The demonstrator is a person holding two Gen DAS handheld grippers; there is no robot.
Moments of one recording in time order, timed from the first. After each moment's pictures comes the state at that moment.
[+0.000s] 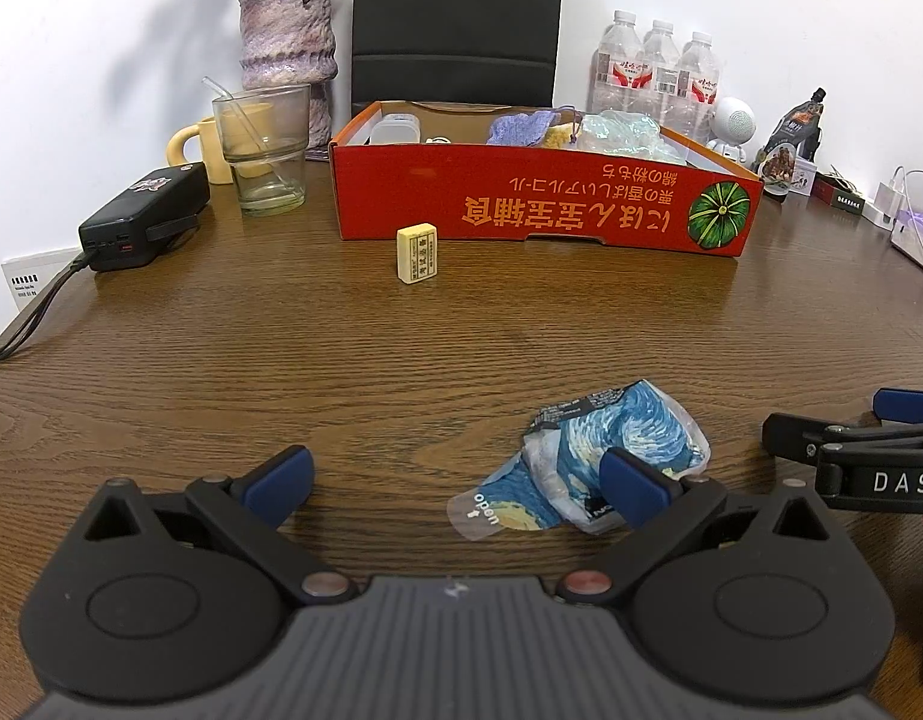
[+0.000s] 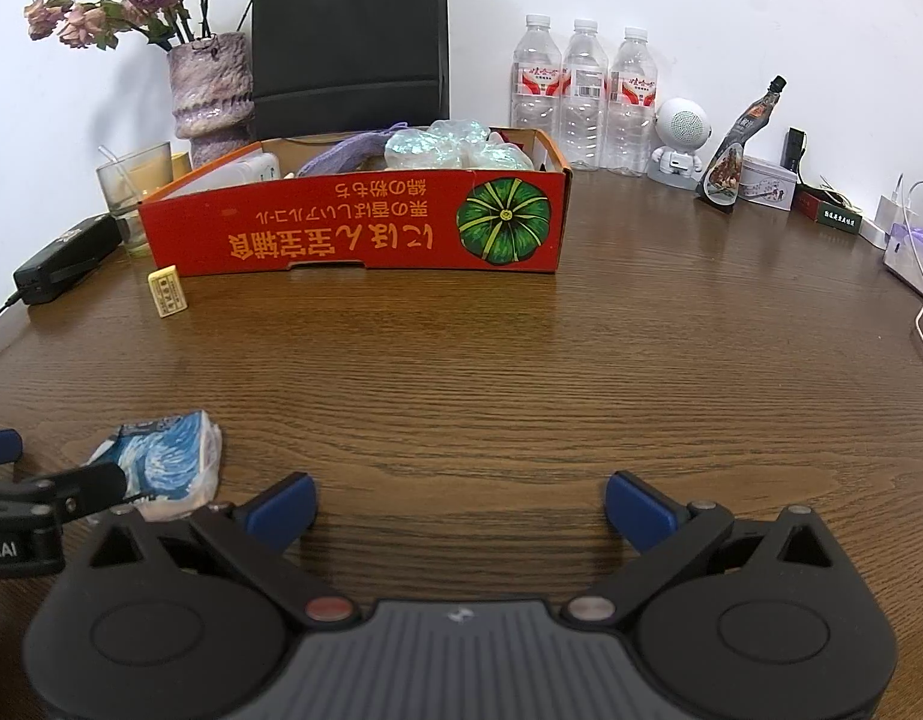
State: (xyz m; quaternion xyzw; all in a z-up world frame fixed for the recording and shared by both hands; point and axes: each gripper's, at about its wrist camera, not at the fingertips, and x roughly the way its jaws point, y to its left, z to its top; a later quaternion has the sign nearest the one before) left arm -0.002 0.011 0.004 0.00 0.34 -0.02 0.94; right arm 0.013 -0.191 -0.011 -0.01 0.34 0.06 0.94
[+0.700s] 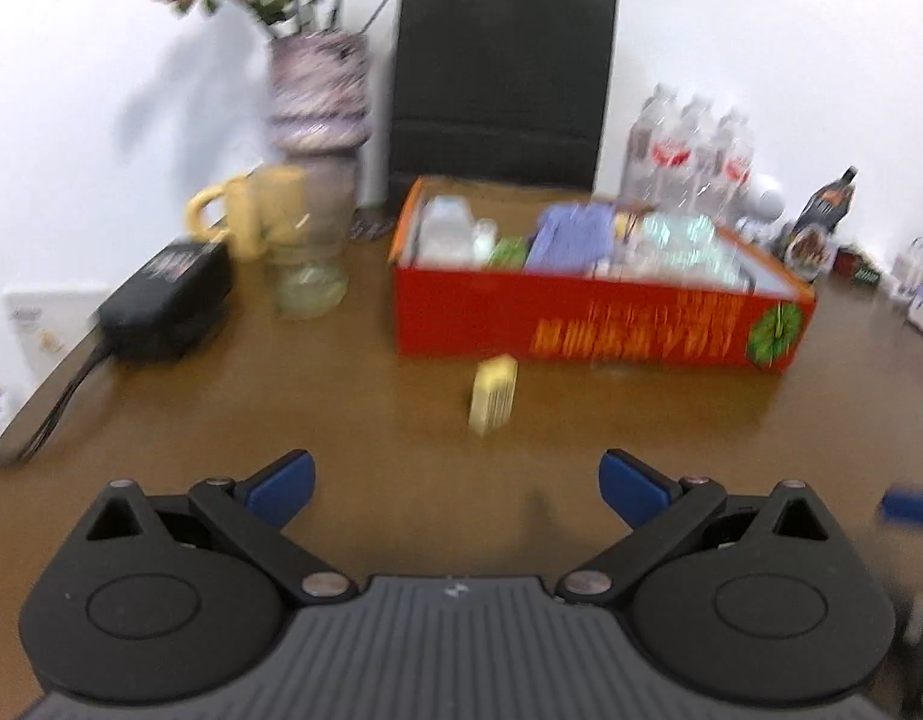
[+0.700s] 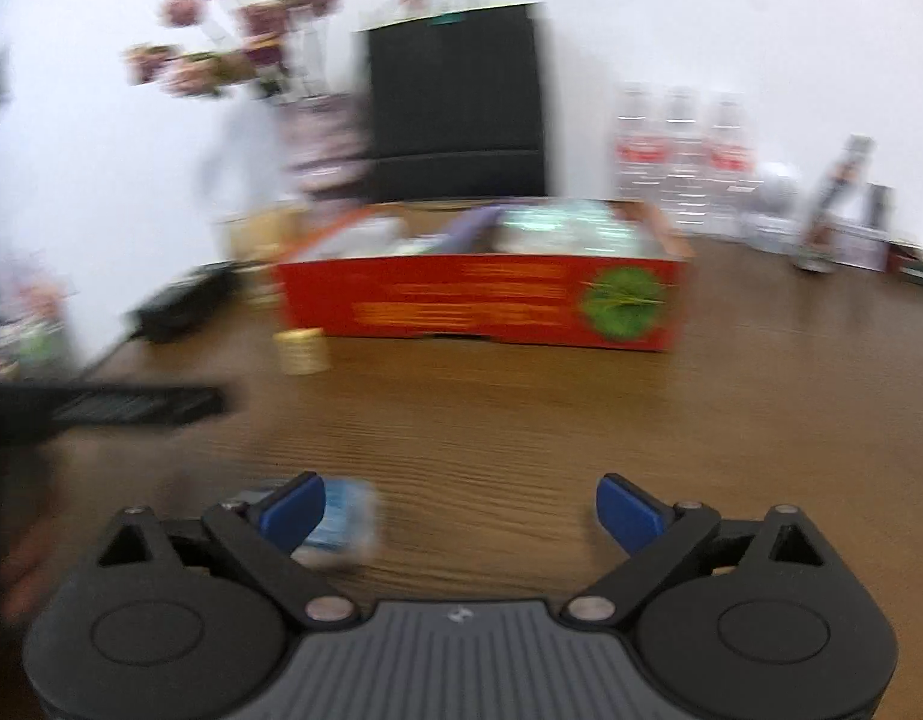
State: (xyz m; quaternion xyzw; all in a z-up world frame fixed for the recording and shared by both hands) left arm 0.059 0.057 0.036 -0.02 0.29 -0.04 0.96; right arm 0.002 -0.154 0.015 -0.01 0.30 0.19 0.93
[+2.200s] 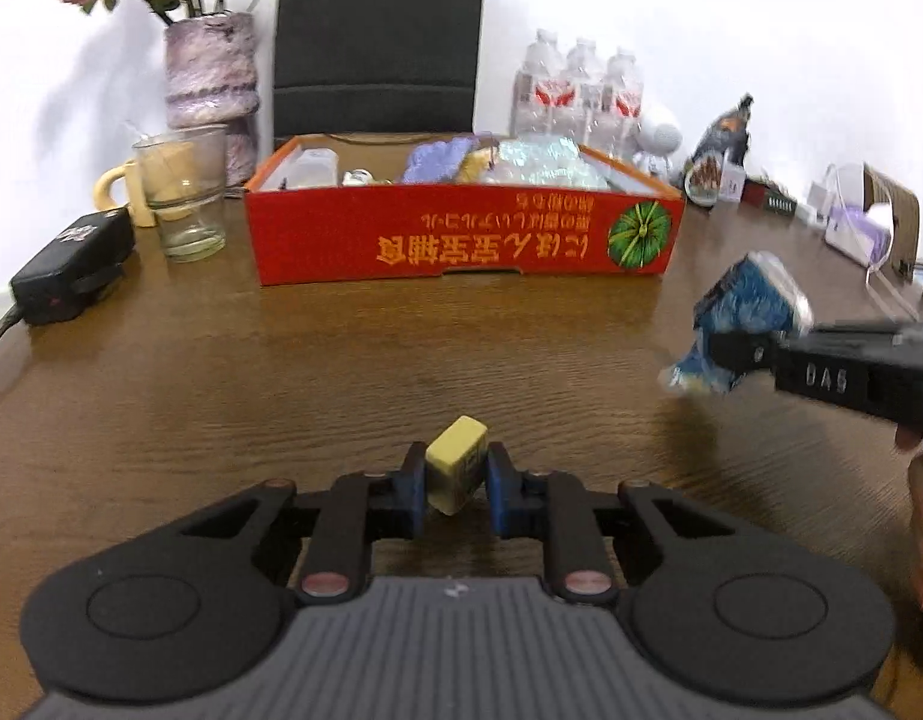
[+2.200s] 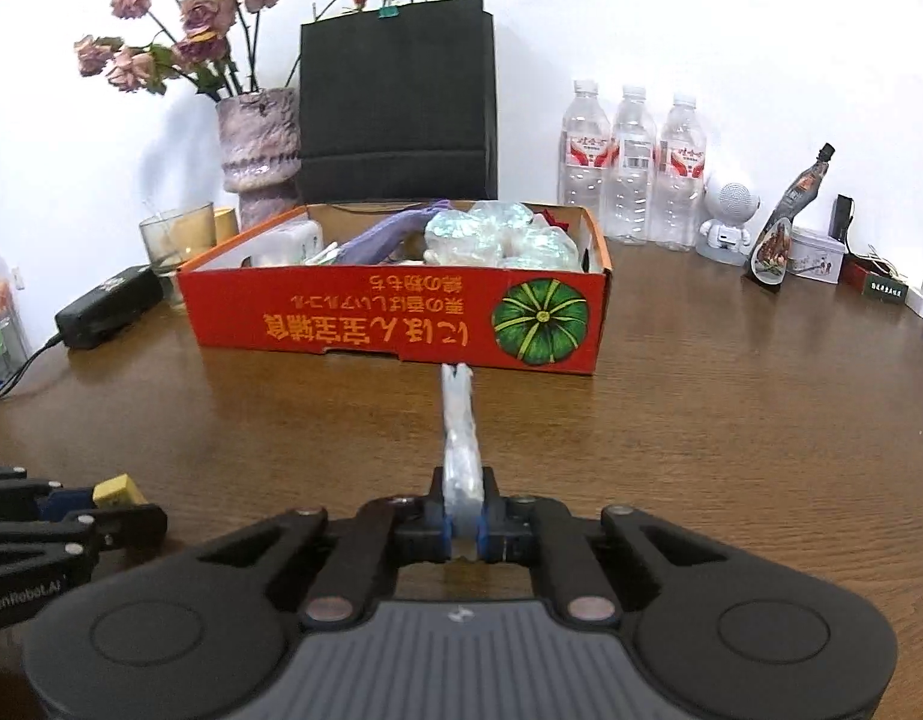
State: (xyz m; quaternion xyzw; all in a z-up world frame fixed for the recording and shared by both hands) left arm -0.001 -0.003 0.019 0.00 0.32 -0.09 0.94; right arm 0.027 -0.198 0.012 -0.02 0.29 0.13 0.95
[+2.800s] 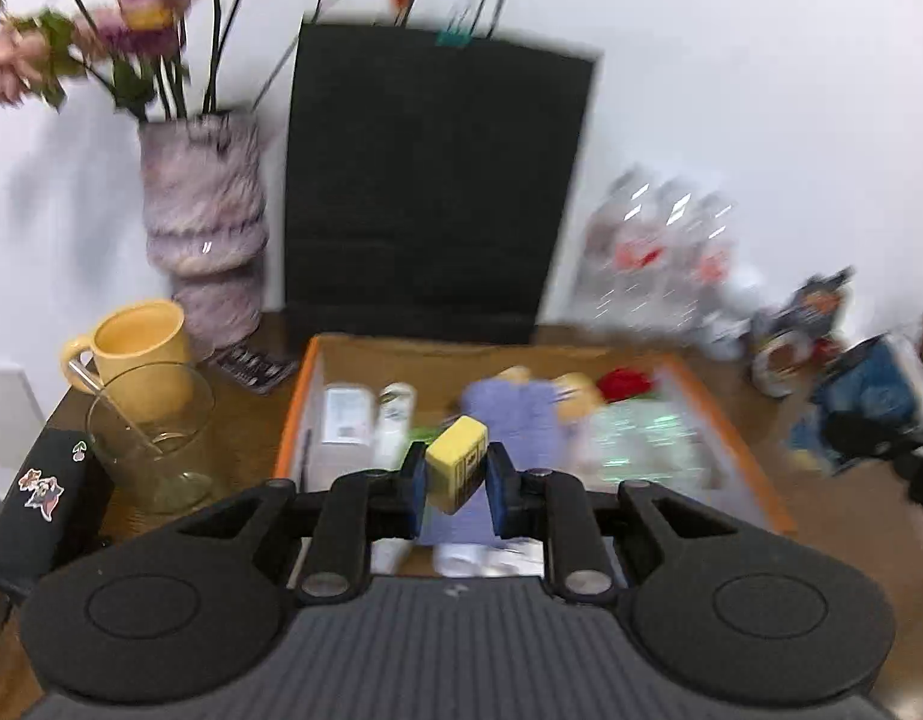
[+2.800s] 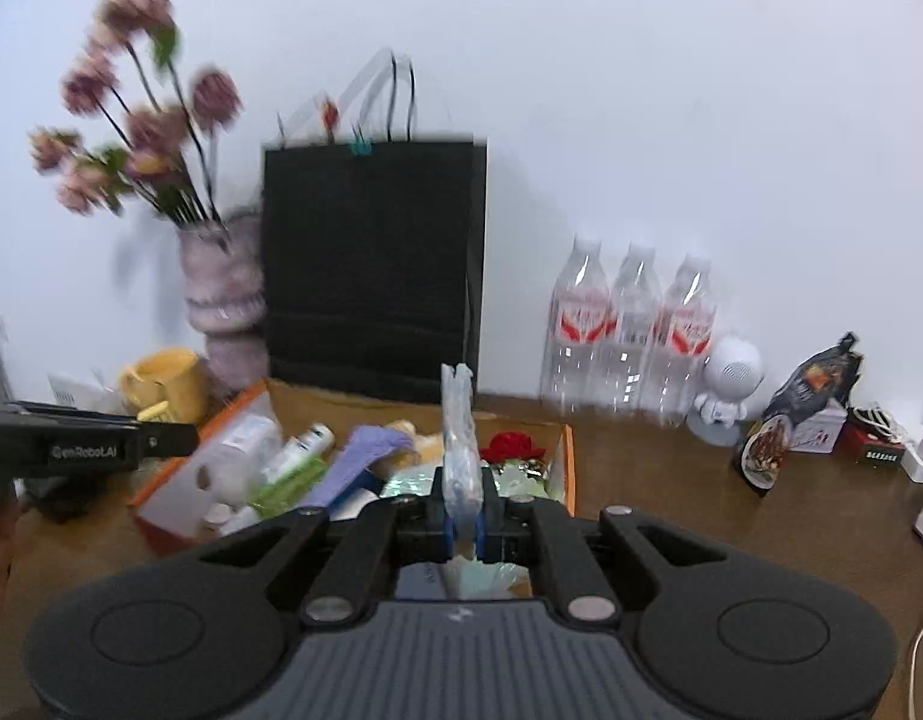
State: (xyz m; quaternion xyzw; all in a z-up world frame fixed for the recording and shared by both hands) left arm 0.219 0.021 0.135 -0.04 0.32 -0.07 0.95; right arm 0.182 -0.194 0.154 -0.05 0.28 0.12 0.95
